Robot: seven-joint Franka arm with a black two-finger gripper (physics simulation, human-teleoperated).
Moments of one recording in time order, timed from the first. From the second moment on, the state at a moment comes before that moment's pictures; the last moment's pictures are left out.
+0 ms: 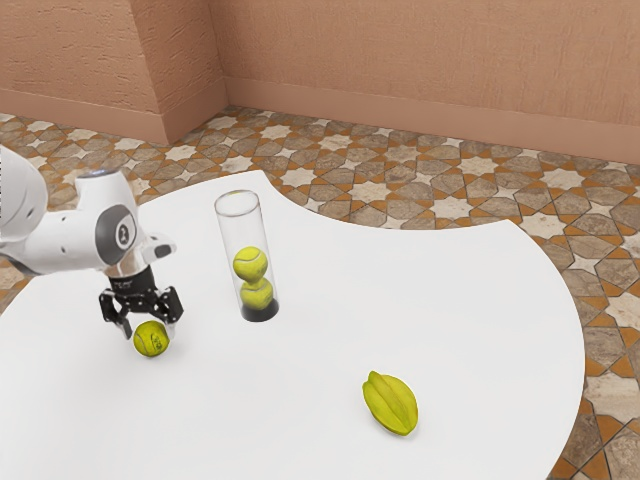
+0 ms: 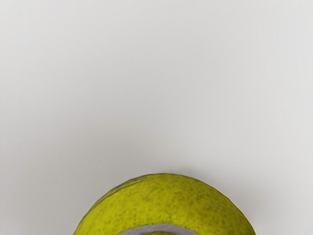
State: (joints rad) arm -0.15 0.30 0.46 -2.17 -0.26 2.27 0.13
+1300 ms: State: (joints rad) arm -0.16 0.19 0.42 -1.67 -0.16 1.94 0.17
